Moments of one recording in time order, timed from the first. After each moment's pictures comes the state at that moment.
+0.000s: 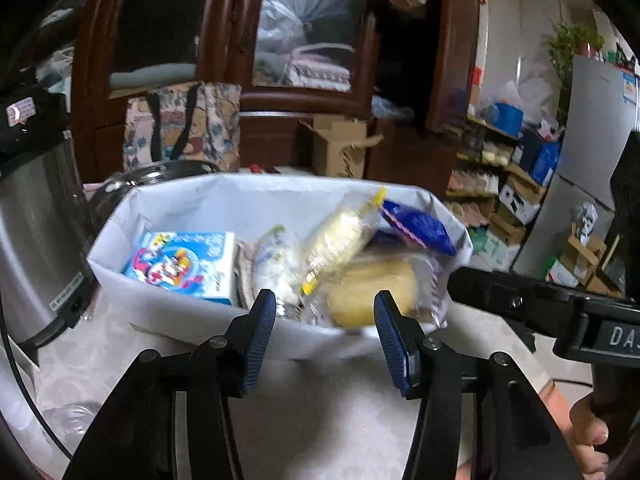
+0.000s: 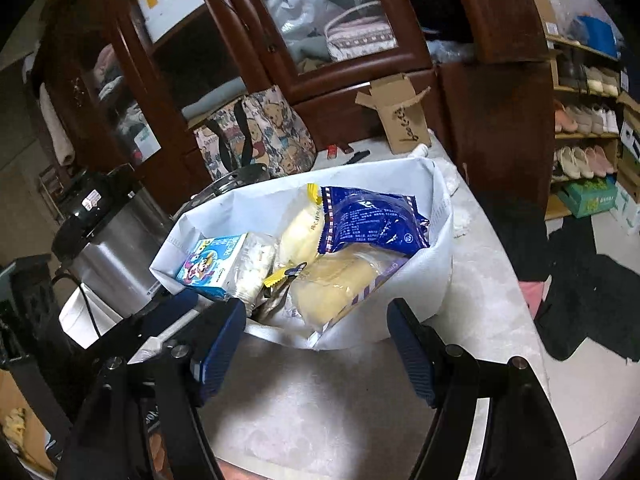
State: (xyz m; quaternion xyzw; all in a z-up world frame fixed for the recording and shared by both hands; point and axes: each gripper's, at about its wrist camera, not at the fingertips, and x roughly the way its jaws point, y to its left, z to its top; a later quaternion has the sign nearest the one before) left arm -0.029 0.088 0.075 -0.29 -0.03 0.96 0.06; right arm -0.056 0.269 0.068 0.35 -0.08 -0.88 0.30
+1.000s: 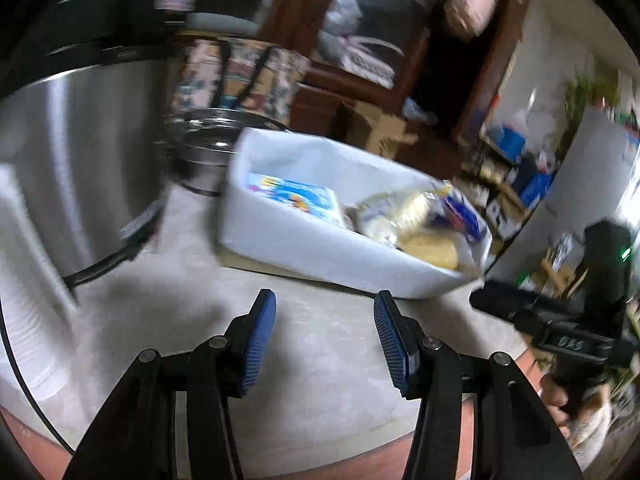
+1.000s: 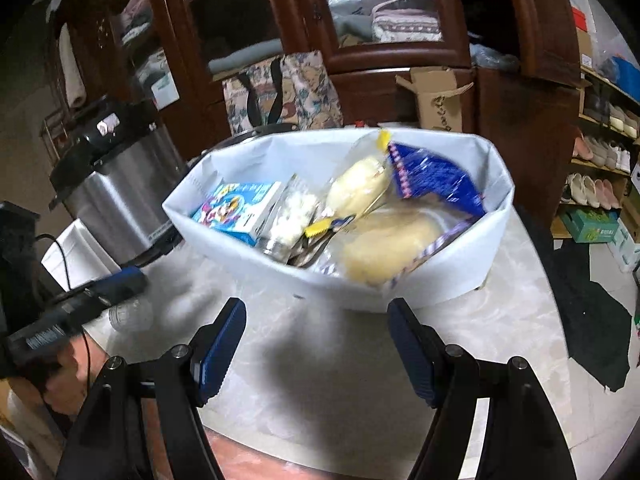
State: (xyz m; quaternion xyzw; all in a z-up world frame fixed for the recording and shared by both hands) left arm 0.037 -0.059 0.068 -0.32 -0.15 0.93 0.09; right arm -0.023 0.212 0.046 0.37 0.00 -0.87 0.32
